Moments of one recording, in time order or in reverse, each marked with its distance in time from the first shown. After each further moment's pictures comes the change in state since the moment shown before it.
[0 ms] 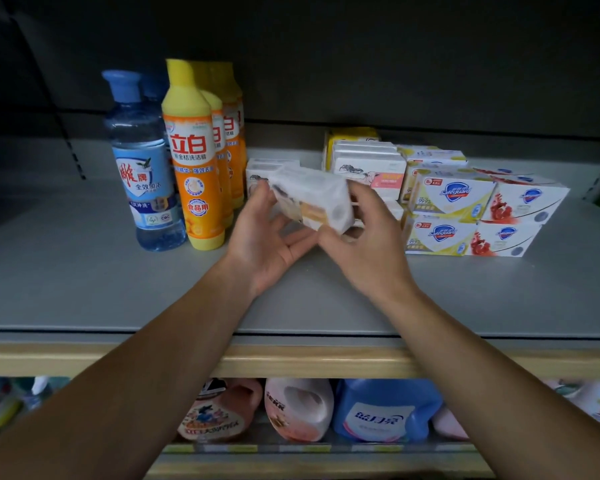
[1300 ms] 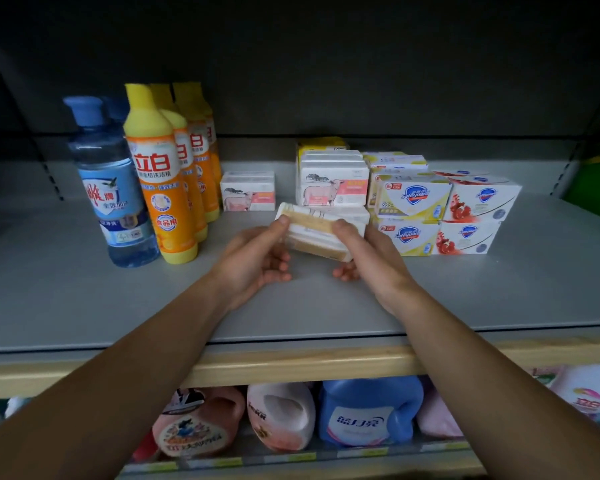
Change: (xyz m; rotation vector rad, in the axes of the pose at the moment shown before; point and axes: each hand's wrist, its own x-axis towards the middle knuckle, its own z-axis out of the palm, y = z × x) left_hand -0.013 -0.017 0.018 0.550 0.067 -0.023; right_hand -0.006 0.044 -0.046 0.186 -0.075 0.577
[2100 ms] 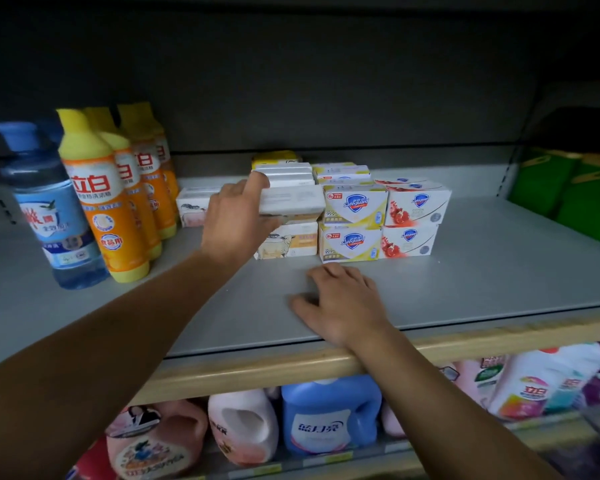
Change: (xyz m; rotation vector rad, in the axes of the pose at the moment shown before) left_hand 0.051 0.027 0.059 1.317 0.389 0.769; right_hand -0.039 0.021 -0.035 -1.066 -0.102 -0.143
